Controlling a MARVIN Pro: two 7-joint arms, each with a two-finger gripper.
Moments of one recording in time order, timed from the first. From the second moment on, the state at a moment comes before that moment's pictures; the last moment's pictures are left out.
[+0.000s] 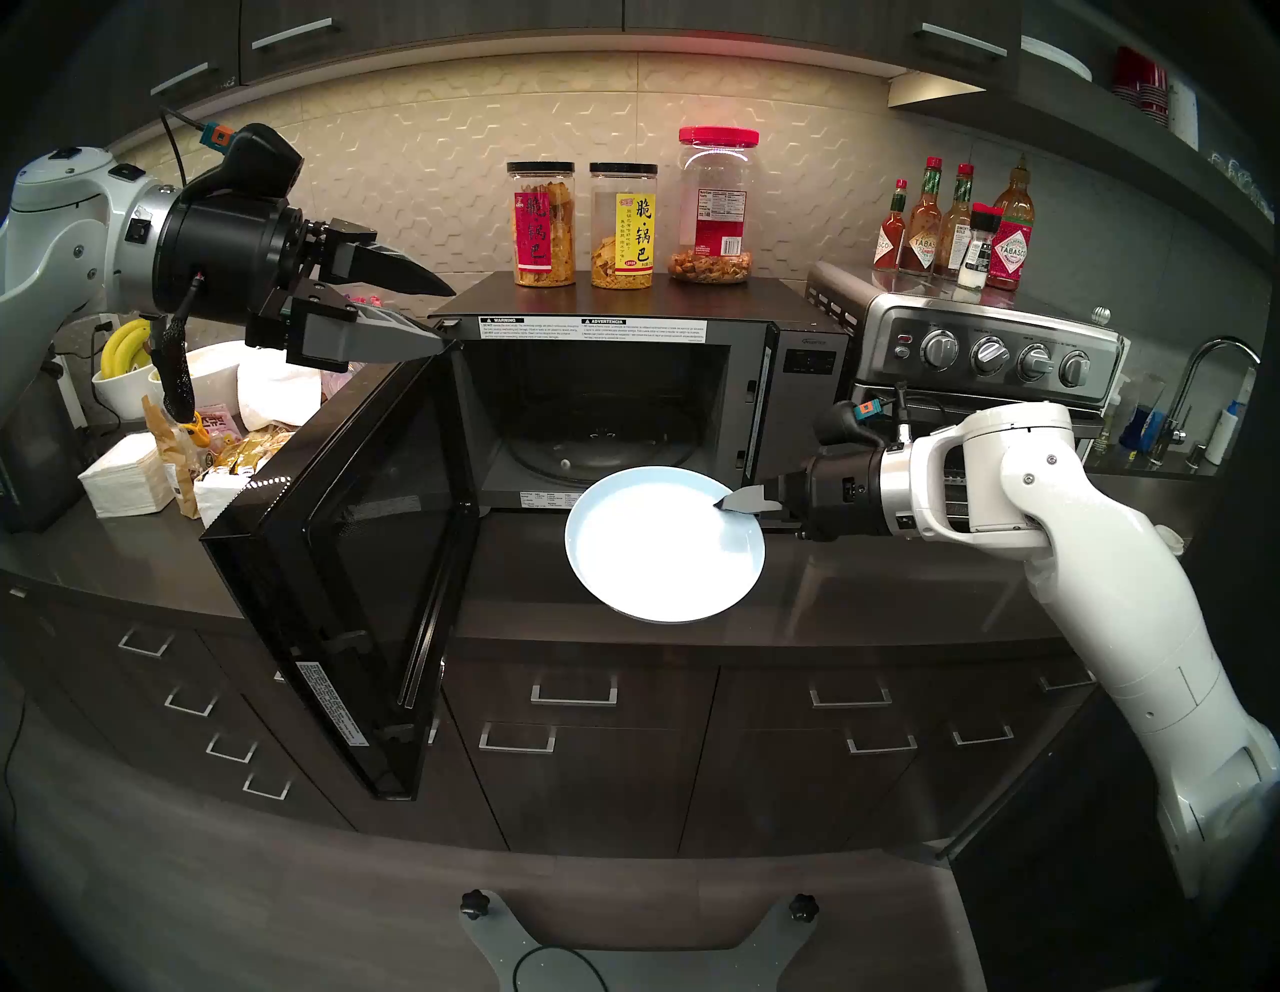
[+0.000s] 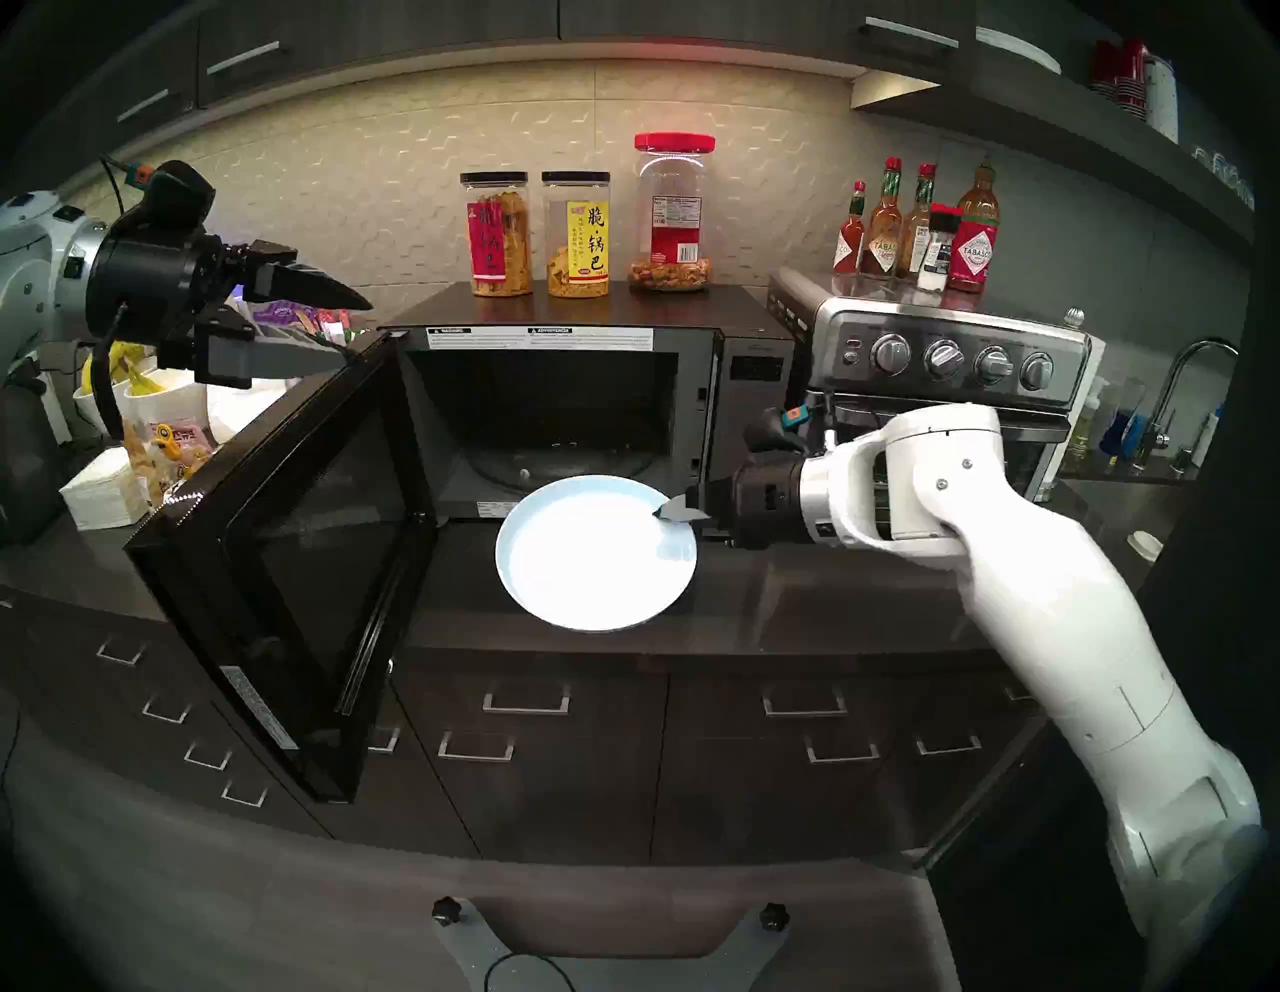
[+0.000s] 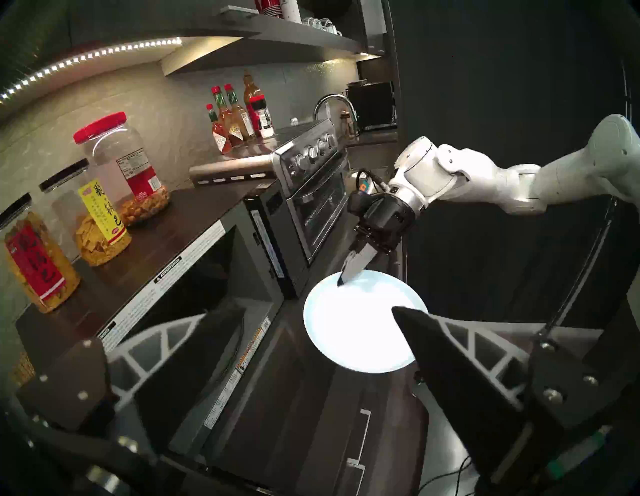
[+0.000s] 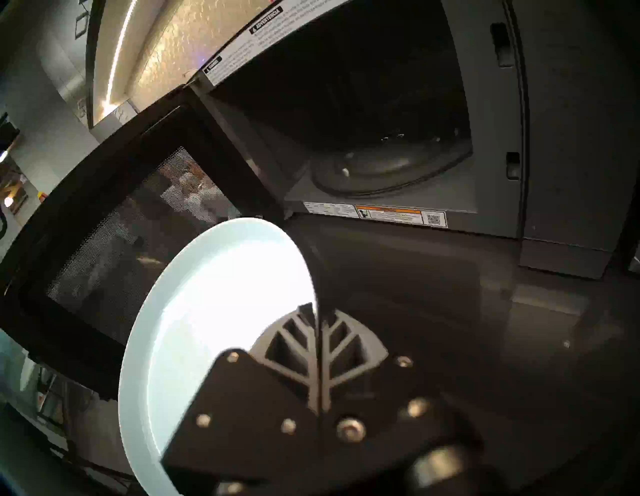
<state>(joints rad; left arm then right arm) 0.23 -0.10 -0.68 -1.90 -1.20 0.54 -0.96 -1.04 -0.76 1.14 -1.96 1.66 0.92 -0.28</state>
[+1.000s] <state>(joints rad) 0.35 -0.10 -0.81 -1.90 -1.20 0.54 -0.96 -0.91 -0.90 1.04 -1.81 1.56 0.92 -0.36</state>
